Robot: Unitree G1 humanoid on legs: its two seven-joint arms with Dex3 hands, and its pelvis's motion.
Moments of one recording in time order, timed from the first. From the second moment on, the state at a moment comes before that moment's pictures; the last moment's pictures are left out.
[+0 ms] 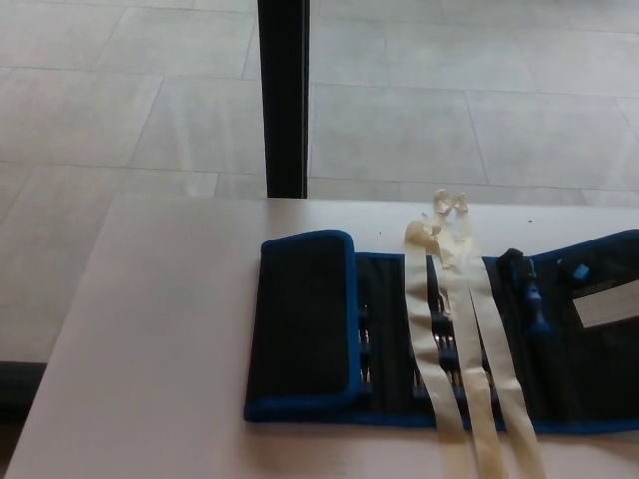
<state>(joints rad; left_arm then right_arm) -0.16 0.69 0.48 1.28 -0.11 0.03 0.03 -0.33 -0.54 -0.70 0.34 0.48 0.35 -0.01</state>
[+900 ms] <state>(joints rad) -0.16 0.70 0.46 1.28 -0.12 0.03 0.03 -0.24 -0.57 -0.29 0.47 0.36 0.43 0.16</state>
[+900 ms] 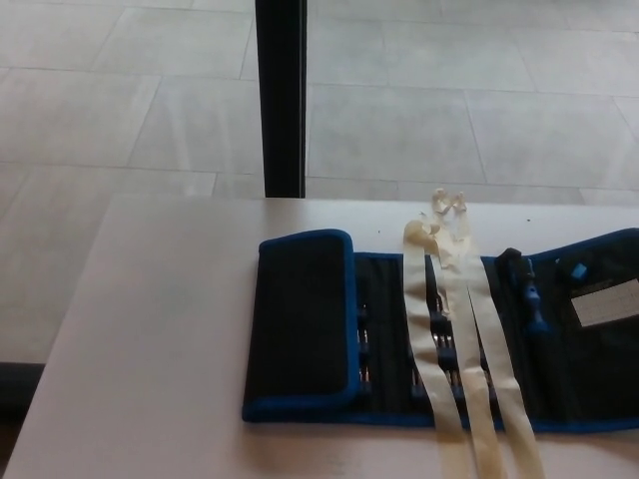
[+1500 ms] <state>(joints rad) -0.16 0.71 0.45 1.28 -0.13 0.03 0.03 -0.26 -0.56 -0.20 0.33 0.30 0.48 0.18</state>
